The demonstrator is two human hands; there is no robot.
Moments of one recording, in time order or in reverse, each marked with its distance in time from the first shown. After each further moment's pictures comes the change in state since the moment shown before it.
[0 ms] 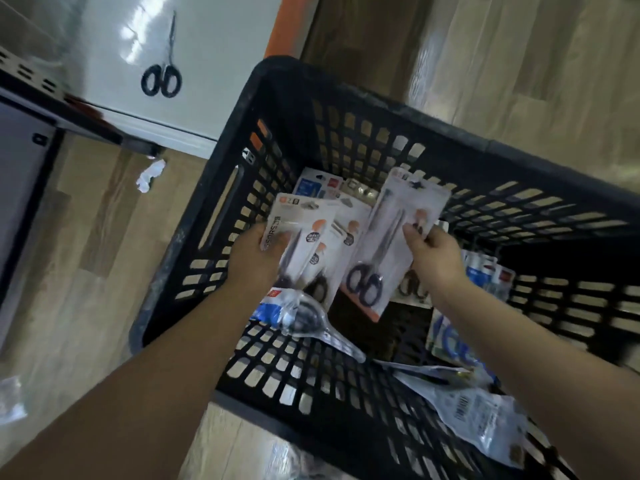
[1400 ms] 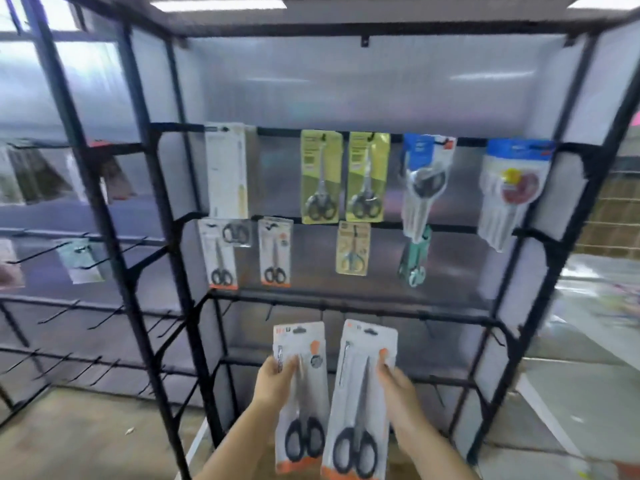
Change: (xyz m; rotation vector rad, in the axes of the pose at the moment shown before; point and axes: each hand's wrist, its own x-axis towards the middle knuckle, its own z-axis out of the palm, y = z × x) left_hand -0.704 0.141 -0.479 -0.910 1.259 -0.104; right_hand -0.768 -0.318 0.042 -0.434 -1.175 -0.698
